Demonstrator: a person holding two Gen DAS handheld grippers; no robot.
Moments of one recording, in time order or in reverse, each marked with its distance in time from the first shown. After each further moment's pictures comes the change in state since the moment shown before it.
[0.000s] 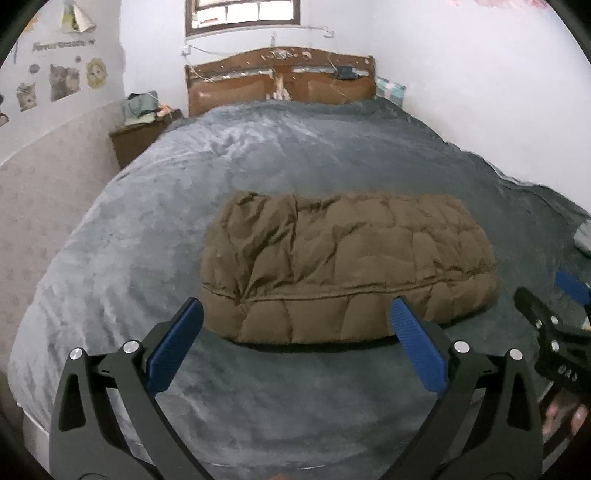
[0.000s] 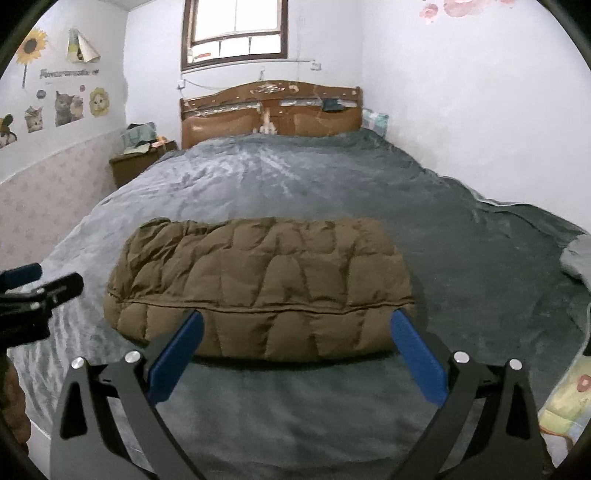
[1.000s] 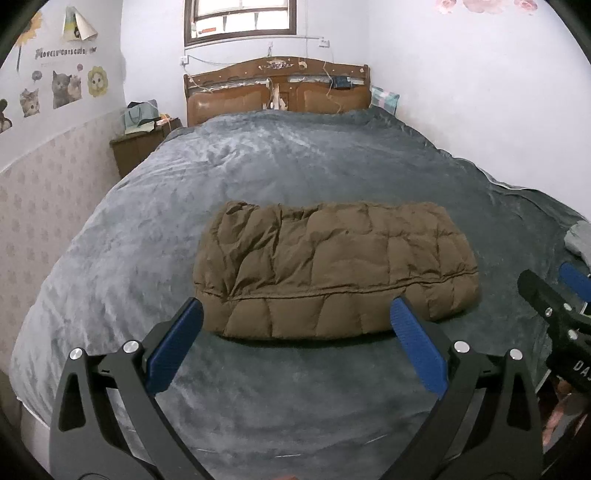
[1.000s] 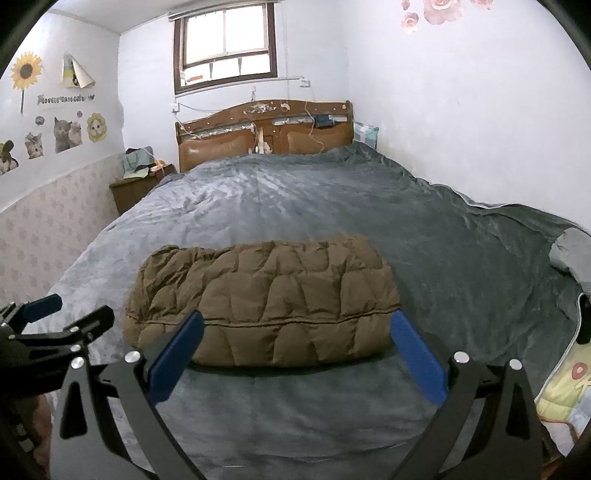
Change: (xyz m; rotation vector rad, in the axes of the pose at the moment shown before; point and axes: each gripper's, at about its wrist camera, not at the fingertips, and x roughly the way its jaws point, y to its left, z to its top) left arm -0.035 -0.020 -0.006 0.014 -0.027 -0.005; right arm -0.045 -0.006 0.009 0.062 -0.061 0.024
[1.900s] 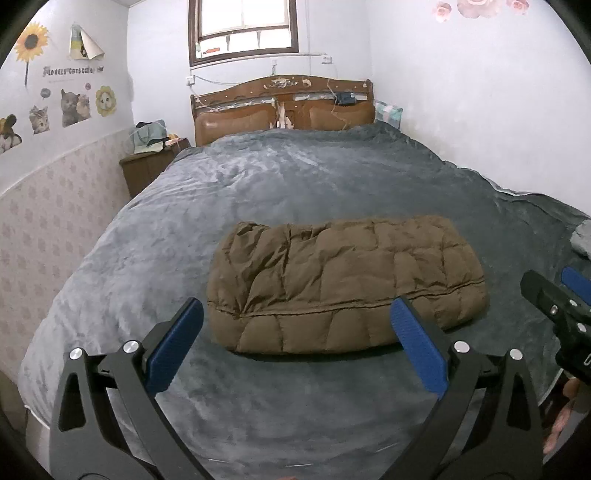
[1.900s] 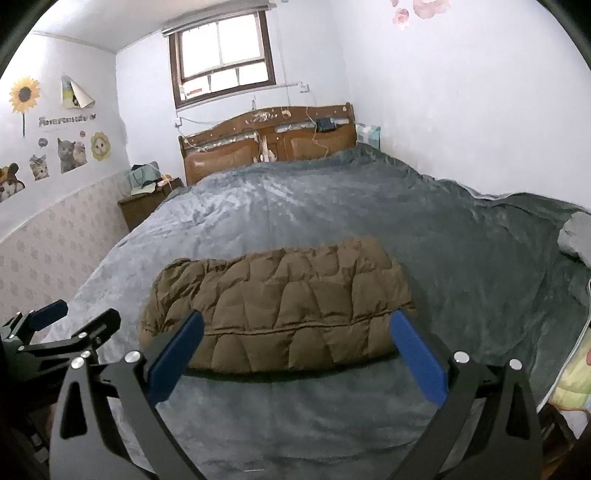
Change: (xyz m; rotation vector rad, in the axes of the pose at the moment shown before) left arm -0.020 -0.002 0.002 0.023 -0.082 0.044; right arm -0.007 -0.002 0.000 0.060 -0.034 0.044
